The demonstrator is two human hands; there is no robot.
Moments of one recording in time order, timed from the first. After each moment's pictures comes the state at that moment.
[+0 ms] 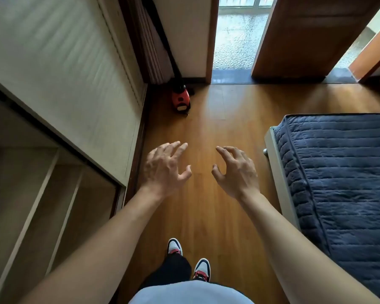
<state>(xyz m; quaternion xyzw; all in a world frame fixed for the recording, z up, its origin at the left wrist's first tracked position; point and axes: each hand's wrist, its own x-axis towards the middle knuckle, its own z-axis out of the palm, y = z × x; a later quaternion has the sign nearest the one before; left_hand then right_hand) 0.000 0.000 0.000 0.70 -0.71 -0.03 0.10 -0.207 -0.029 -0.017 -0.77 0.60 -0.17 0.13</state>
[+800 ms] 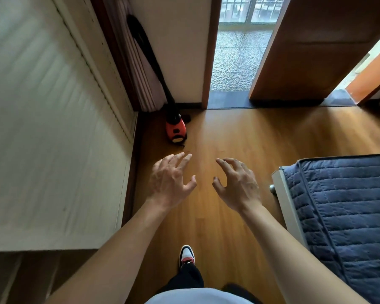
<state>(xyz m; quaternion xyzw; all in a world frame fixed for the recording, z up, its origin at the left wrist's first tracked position) 0.091 -0.324 -0.019 0.69 -0.71 -0.05 0.15 -0.106 -0.337 -0.020 -0.75 0.63 -0.14 0.13</state>
